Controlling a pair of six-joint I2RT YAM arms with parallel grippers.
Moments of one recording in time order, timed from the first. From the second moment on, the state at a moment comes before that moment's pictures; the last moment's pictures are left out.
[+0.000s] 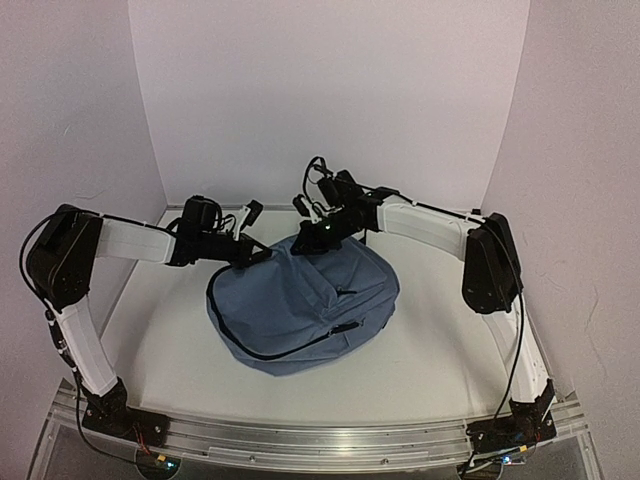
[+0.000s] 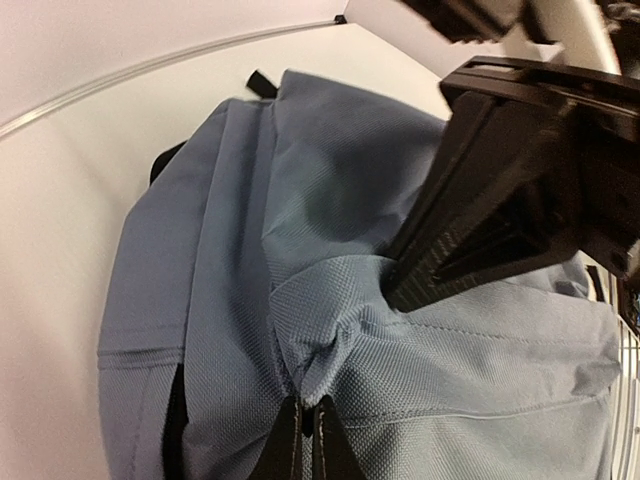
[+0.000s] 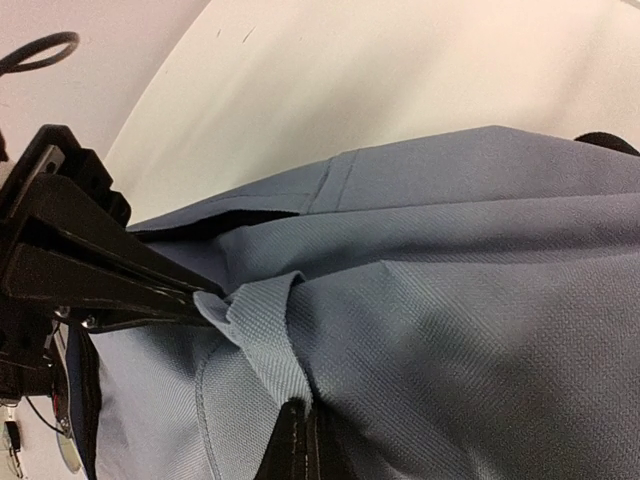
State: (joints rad) left arm -0.43 1.81 1.06 0.19 0.62 -0.01; right arm 0.73 2.36 2.15 -0.60 -0.37 0.30
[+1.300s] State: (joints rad) left arm -0.42 1.56 0.98 -0.18 0.44 -0.23; right arm 0.59 1.58 1.10 -0.58 -0.52 0.21
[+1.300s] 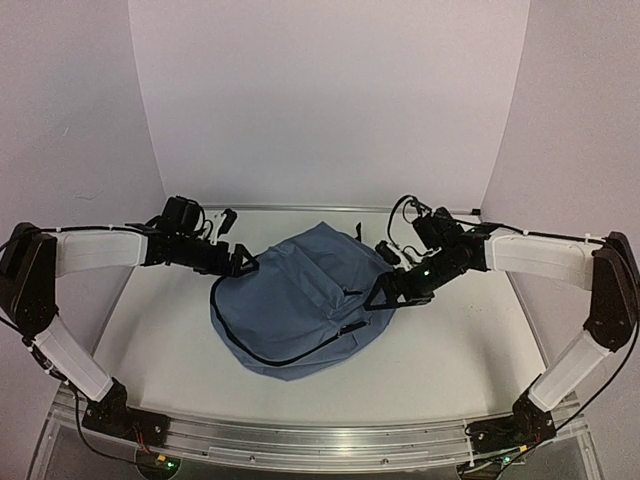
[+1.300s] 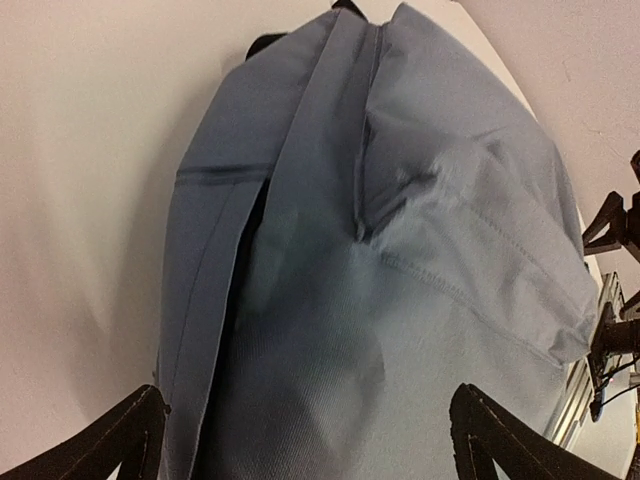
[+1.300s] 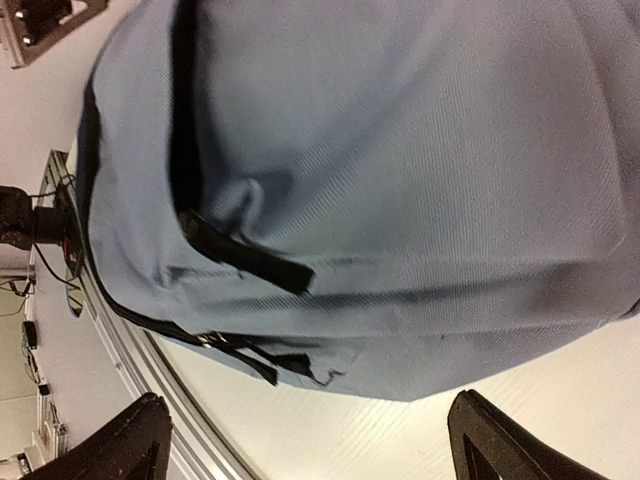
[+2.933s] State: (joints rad) left arm -0.64 1.55 0.88 -0.10 0.21 -0.49; right arm 0.41 1.90 1.26 -0.52 -0.80 0.31
